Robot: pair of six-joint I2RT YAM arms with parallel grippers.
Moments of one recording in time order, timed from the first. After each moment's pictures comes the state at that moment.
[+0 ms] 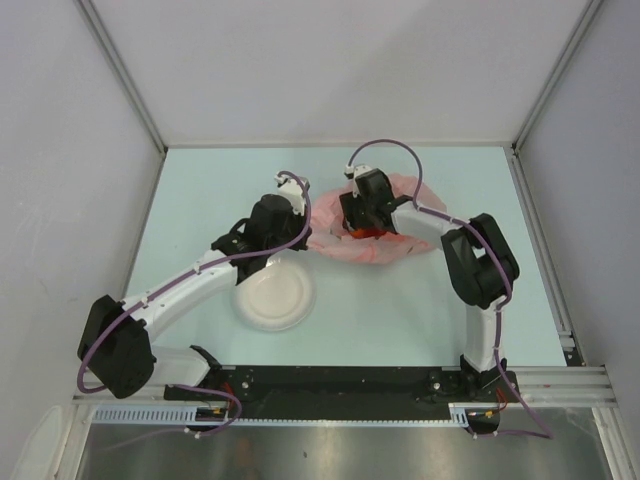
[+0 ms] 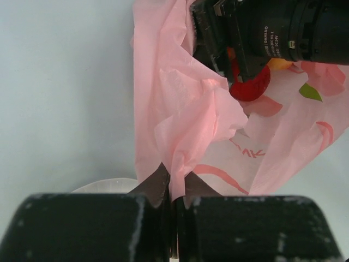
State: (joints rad) left arm -0.66 1.31 0.95 -0.17 -0.10 -0.28; right arm 0.54 1.98 1.37 -0.17 0.05 0.13
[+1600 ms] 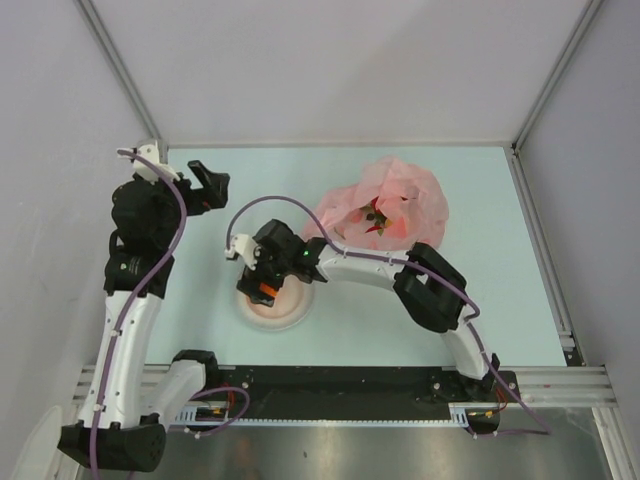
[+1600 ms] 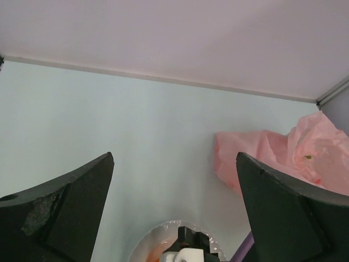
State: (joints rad) left arm -0.05 0.90 1.10 -0.32 0.11 -0.30; right arm 1.07 2.13 1.64 -0.23 -0.30 -0.21
